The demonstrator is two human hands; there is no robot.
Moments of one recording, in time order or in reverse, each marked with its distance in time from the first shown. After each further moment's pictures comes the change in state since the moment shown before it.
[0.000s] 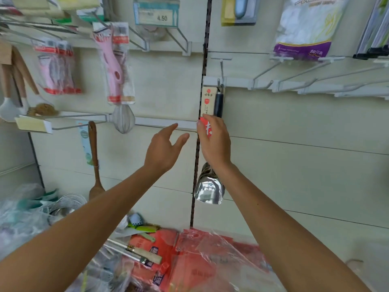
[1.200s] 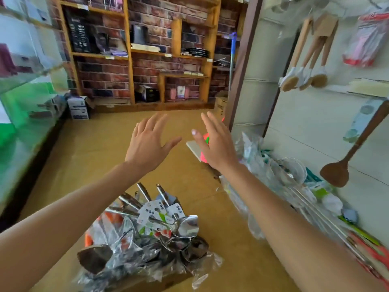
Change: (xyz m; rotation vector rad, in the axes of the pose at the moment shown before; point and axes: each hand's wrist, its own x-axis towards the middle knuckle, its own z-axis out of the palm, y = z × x) left_hand -0.396 -0.217 -0.597 1.080 0.344 -0.410; right_hand -0.357 -0.500 0.343 0.365 -0.748 -0.508
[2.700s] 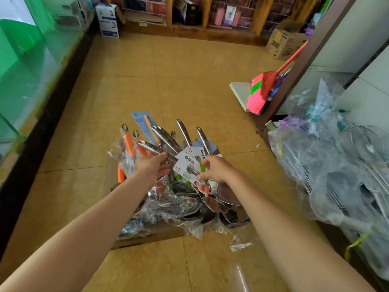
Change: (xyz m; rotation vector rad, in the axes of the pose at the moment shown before) left_hand -0.170 -0.167 0.173 -1.106 -0.098 -1.605; right_hand -0.114 0.010 0.264 0.131 -1.084 0.384
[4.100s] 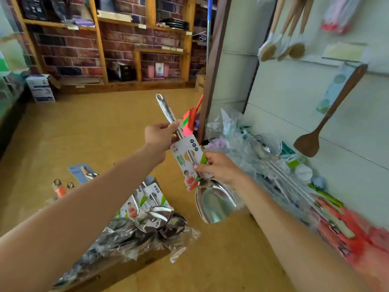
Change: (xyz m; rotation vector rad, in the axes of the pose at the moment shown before) left_hand -0.227 0.084 0.200 0.183 -0.414 0.580; right_hand -0.222 0.084 -0.148 0.686 0.369 -0.199
